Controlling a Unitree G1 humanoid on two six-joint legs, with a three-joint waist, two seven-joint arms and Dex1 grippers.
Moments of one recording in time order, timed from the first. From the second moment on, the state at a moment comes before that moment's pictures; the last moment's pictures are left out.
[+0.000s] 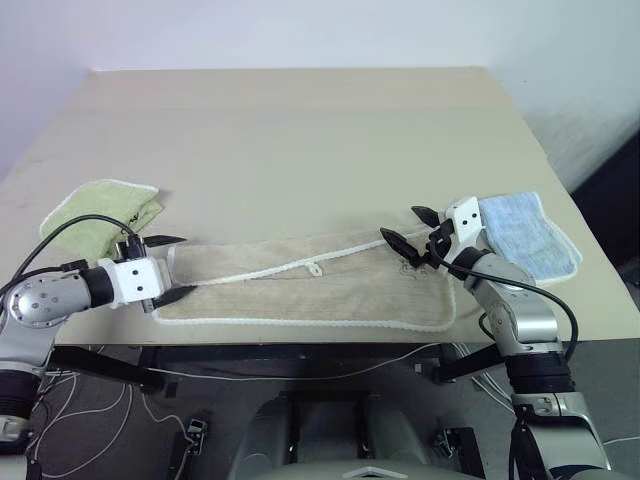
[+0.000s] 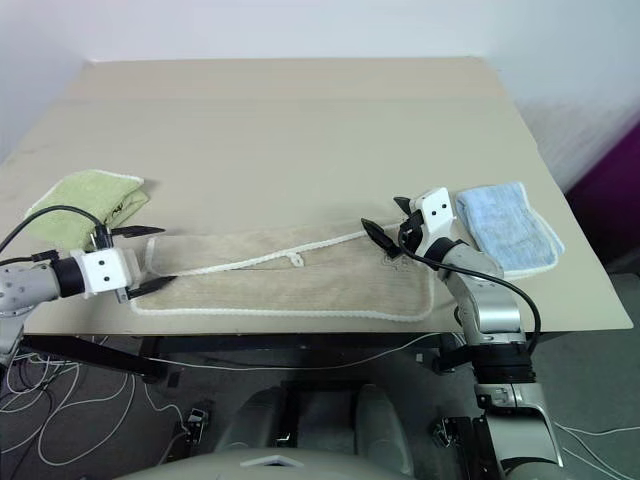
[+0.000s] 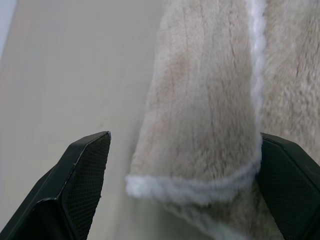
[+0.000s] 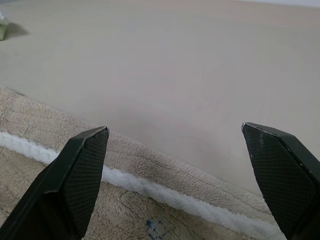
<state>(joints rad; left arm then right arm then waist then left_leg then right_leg) -0.20 0.99 0.07 0.39 0.01 -0.61 -0.91 -0.36 -0.41 -0.06 0.10 0.30 0.25 0.64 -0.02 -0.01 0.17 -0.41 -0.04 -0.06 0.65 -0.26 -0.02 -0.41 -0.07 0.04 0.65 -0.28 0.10</state>
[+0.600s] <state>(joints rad) -0.15 1.00 0.07 0.36 -0.06 -0.63 -0.96 -0.36 -0.39 -0.06 0.11 0.30 0.24 0.64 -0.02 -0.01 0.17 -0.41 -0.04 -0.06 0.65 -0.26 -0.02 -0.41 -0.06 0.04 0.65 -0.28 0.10</state>
